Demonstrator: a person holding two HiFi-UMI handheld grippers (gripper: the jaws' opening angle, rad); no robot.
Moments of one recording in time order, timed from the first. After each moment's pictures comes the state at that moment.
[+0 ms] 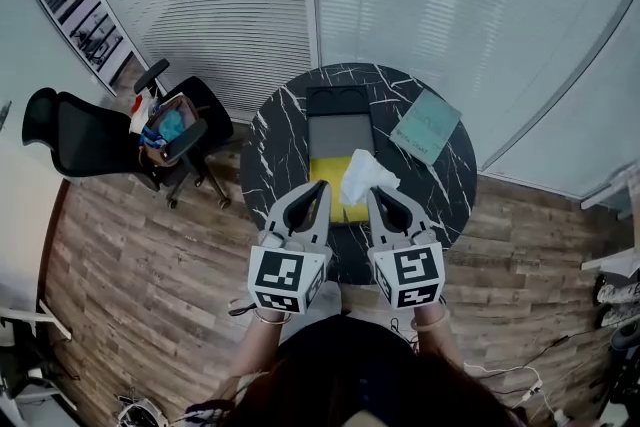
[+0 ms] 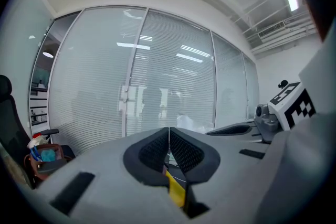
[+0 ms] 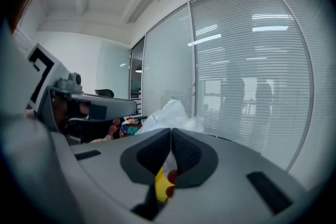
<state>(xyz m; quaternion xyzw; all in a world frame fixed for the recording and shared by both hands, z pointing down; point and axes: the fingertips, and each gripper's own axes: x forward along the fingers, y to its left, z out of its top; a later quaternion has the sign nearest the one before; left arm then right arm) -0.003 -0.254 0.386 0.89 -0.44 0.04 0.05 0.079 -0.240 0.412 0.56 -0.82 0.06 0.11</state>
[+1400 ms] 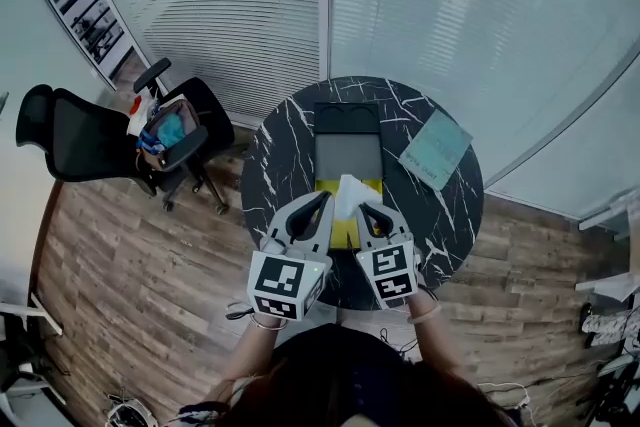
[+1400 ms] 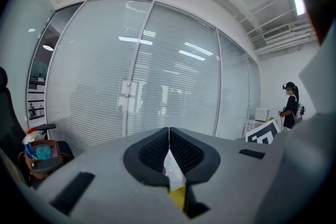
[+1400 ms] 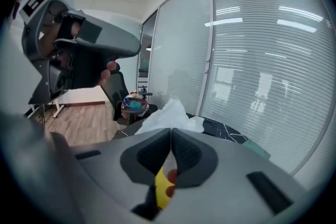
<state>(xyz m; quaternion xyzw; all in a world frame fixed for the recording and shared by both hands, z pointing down) -0.012 -0.311 0.405 0.89 -0.44 0.05 0.08 0.054 -0.312 0.514 0.51 -0.83 0.06 0.23</state>
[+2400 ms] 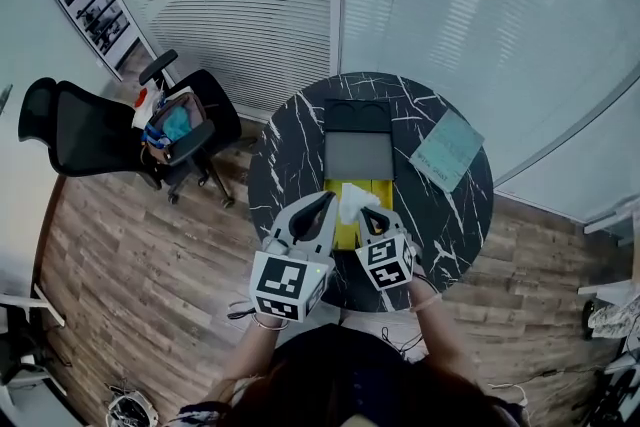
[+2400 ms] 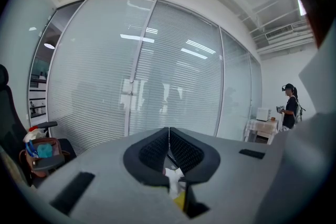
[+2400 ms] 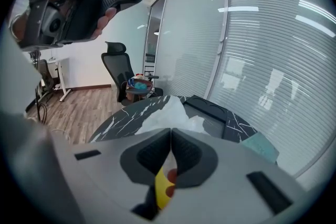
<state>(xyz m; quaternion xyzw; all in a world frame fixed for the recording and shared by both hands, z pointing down) -0.024 -0.322 0.416 0.89 -0.44 0.05 0.09 0.045 -0.329 0.588 0.46 -0.82 0.07 0.33</state>
